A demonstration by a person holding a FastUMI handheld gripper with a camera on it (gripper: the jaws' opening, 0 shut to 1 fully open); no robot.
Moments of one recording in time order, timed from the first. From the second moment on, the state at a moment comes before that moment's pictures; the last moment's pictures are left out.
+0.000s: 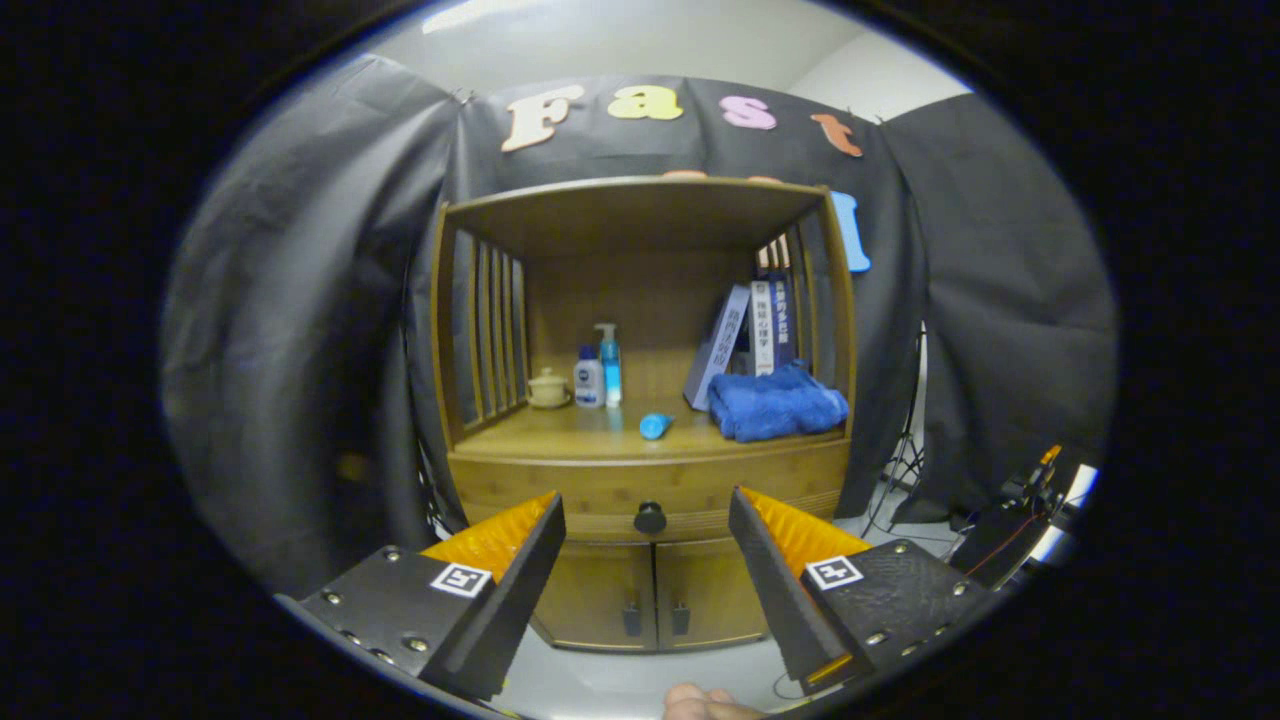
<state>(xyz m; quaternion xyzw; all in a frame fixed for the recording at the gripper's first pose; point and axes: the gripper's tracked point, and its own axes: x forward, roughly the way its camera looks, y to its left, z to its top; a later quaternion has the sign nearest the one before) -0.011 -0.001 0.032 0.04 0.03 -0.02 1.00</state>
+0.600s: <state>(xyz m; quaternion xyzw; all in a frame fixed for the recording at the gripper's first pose) -0.082 0.005 0.131 0.00 -0.01 -0.02 1.00</state>
